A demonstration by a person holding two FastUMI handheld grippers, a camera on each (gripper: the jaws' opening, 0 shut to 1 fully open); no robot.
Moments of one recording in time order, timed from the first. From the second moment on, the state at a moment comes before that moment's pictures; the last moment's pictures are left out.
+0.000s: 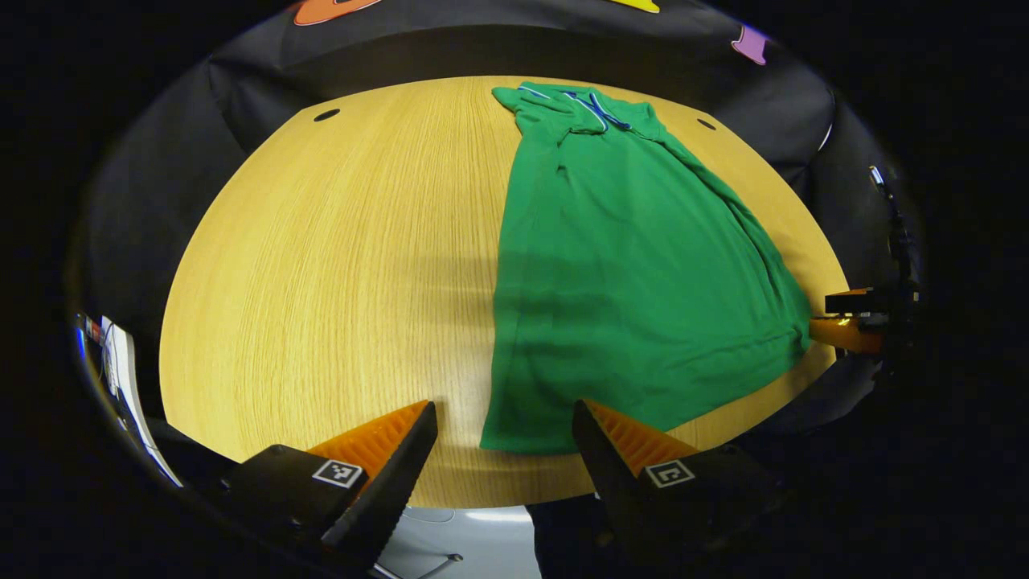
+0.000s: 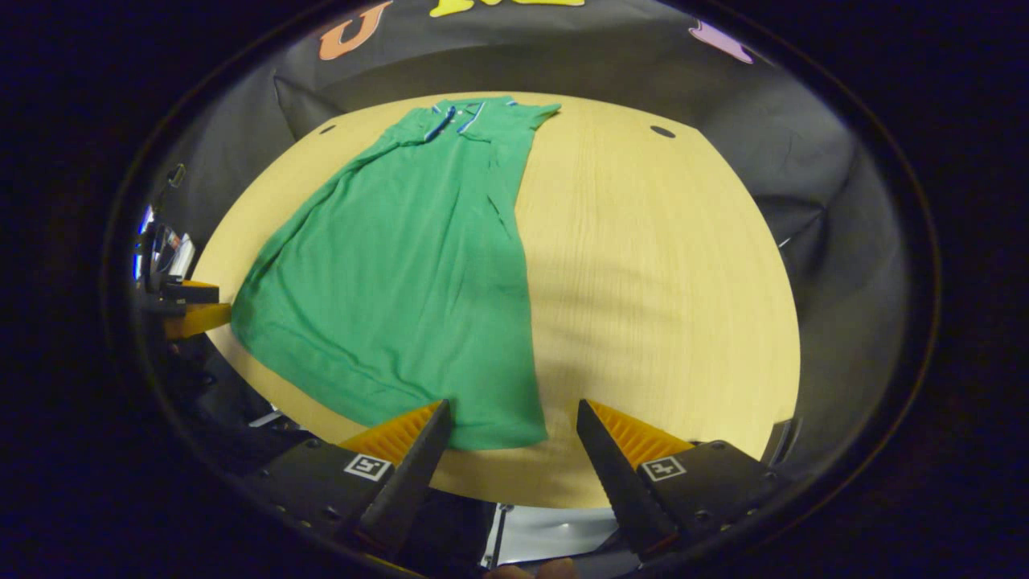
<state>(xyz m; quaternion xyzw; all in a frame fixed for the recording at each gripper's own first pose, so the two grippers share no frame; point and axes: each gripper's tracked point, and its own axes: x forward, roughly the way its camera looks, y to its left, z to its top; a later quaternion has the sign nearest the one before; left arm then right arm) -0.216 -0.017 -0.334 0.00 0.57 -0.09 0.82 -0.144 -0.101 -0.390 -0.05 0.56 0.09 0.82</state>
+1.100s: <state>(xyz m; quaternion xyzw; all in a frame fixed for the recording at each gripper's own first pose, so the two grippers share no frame) -0.252 -0.065 -0.354 -0.02 0.65 -0.10 0.76 -0.146 -0.090 -0.410 -0.03 0.61 0.09 0.78</state>
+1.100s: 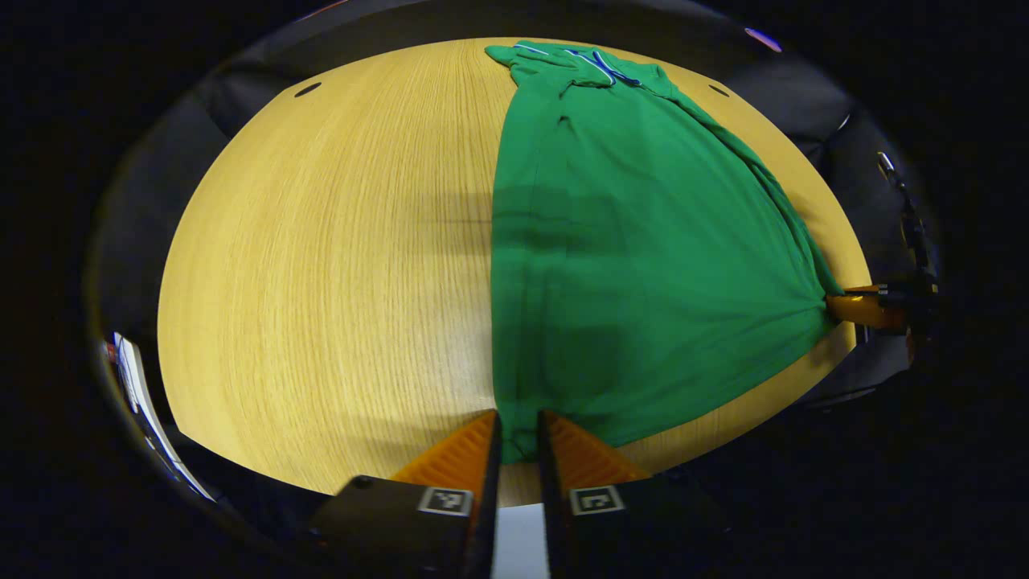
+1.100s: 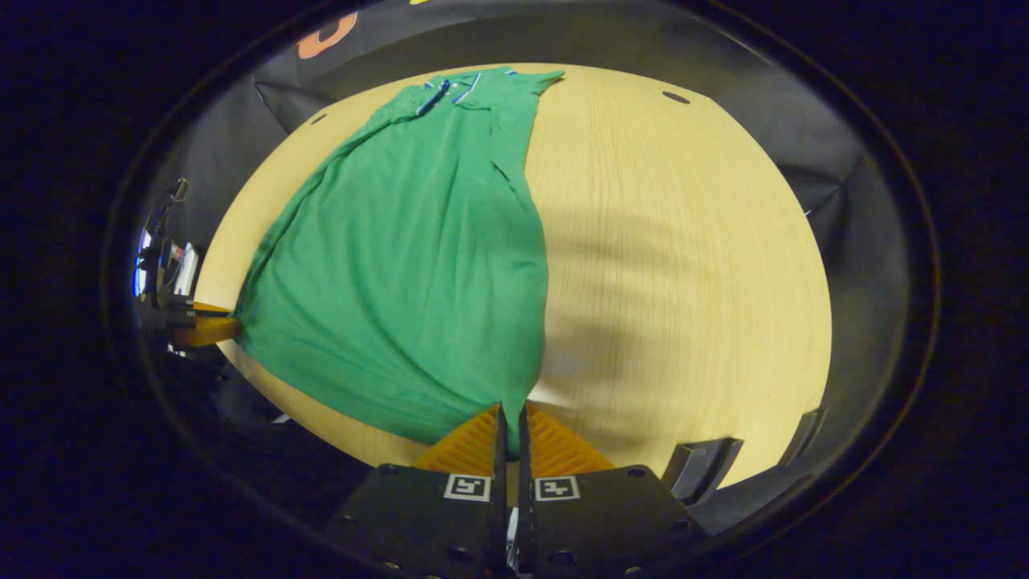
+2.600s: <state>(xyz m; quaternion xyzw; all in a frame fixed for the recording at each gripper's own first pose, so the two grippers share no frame) -0.075 -0.080 -0.209 -0.06 0.43 -0.16 0.88 0.002 -0.071 -0.262 0.03 0.44 0.08 0.90</state>
